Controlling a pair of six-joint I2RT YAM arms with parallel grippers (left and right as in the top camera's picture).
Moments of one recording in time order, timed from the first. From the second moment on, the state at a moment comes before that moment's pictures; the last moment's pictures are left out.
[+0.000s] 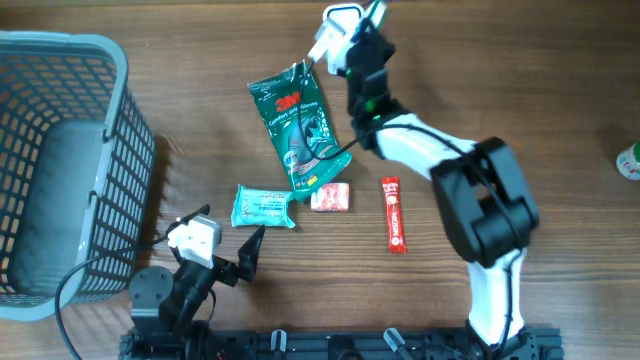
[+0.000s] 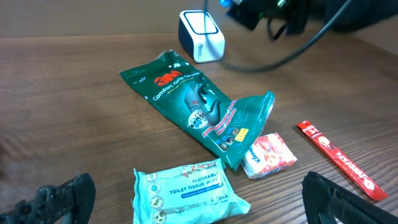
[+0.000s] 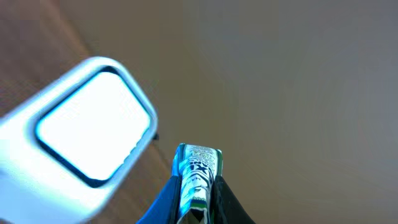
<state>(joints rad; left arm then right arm) -0.02 0.01 0.19 -0.49 0.39 -0.02 0.50 2.19 1.36 0.64 0.54 -1.06</state>
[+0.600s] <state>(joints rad) -0.02 0.01 0.19 -0.49 0.39 -0.02 0.51 2.23 1.44 0.66 0.77 -1.14</state>
